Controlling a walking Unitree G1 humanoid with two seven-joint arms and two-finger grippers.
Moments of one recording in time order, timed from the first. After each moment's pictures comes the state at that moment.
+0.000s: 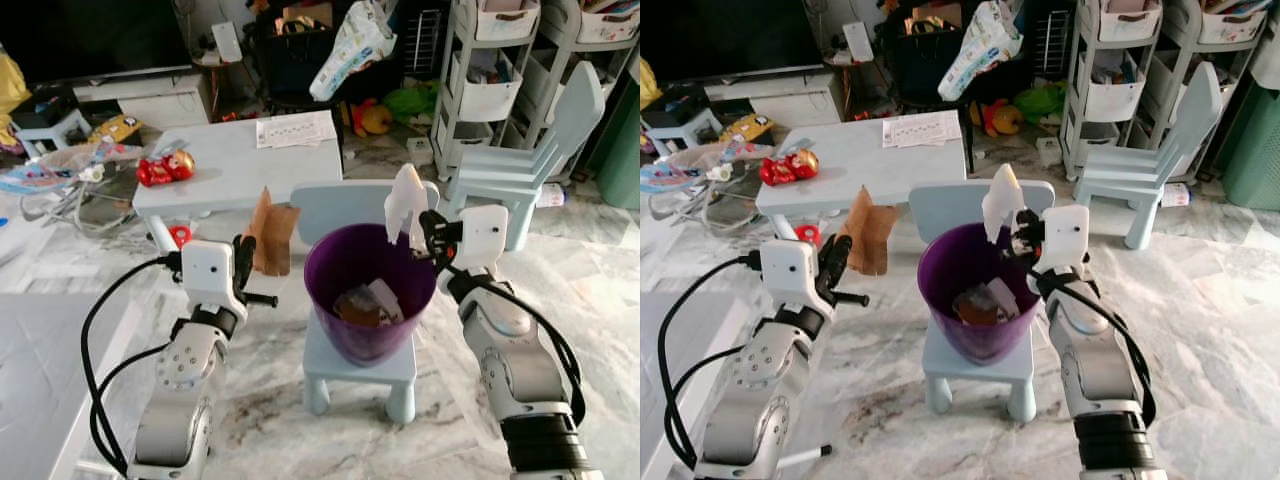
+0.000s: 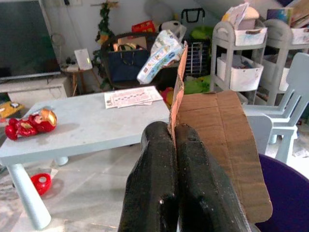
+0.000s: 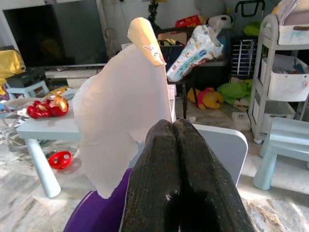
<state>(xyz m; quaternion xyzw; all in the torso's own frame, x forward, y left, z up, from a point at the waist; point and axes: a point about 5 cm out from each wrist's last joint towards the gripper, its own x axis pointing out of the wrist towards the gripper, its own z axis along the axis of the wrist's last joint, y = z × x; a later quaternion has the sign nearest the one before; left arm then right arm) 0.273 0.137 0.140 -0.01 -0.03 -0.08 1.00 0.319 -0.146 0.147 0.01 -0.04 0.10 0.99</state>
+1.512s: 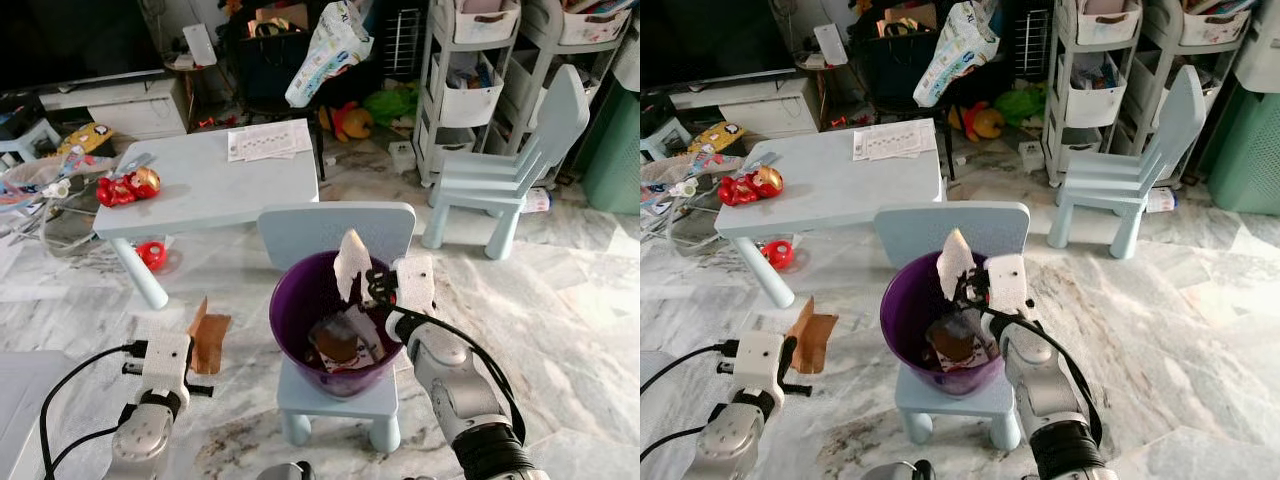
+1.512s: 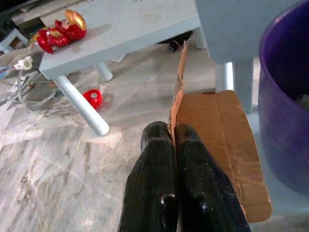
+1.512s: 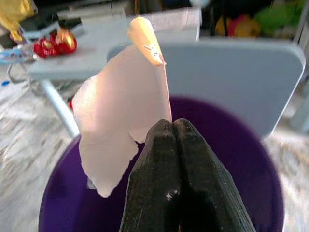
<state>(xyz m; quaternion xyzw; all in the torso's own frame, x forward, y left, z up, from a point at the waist) 0.224 0.221 0.015 0.11 0.17 0.00 0.98 0.306 -0.096 0.061 0.04 0.12 0.16 0.98</state>
